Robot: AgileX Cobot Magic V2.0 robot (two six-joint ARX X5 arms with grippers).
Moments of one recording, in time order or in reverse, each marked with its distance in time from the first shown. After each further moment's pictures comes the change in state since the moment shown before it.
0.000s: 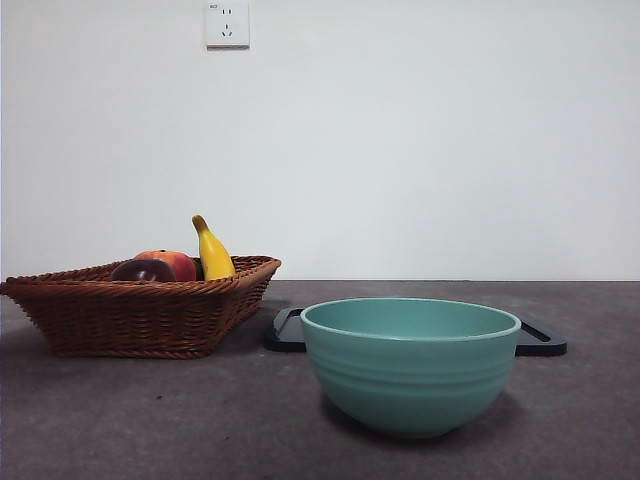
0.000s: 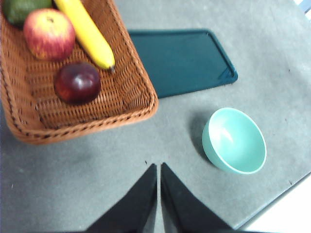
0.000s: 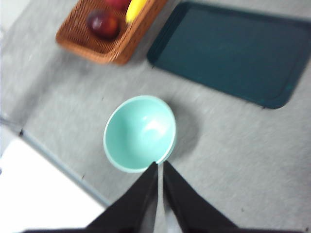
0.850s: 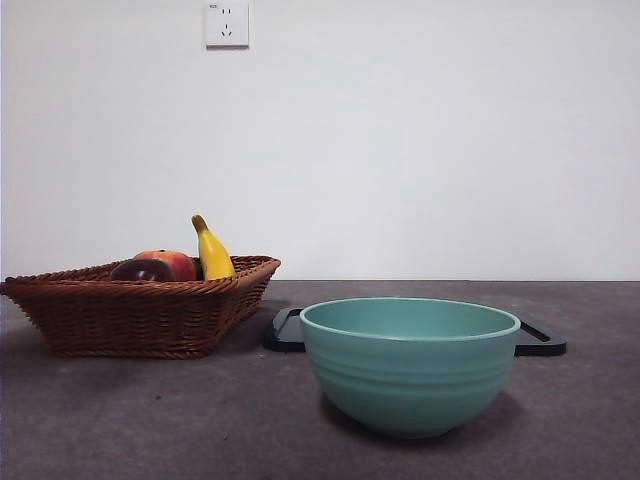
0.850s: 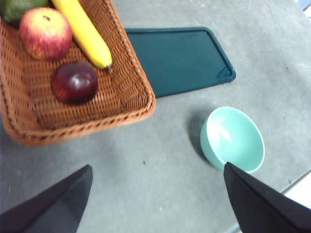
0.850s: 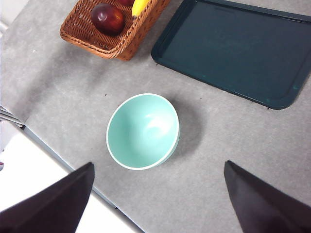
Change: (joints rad) left arm -0.014 0.002 0.000 0.022 -0.002 -0.005; right arm 0.014 0.001 0.000 0.003 0.000 -0.005
